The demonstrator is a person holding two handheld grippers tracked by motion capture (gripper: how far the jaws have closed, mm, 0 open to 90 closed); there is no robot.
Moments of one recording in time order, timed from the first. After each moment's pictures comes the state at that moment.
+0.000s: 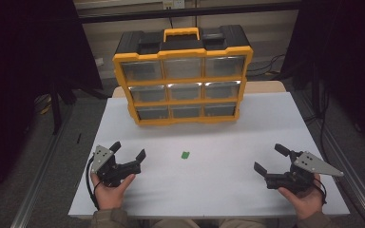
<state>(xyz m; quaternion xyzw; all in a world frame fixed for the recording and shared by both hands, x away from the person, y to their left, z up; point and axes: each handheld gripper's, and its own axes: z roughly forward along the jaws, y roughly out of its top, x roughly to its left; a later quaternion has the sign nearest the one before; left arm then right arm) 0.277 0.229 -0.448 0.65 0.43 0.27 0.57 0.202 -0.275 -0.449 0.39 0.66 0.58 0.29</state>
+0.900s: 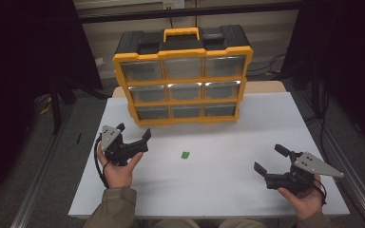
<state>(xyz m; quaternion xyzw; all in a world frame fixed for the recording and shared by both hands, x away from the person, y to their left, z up) 0.316 0.203 -0.417 0.63 0.44 0.30 0.56 0.201 -0.275 -0.449 0.40 0.65 0.58 0.29</state>
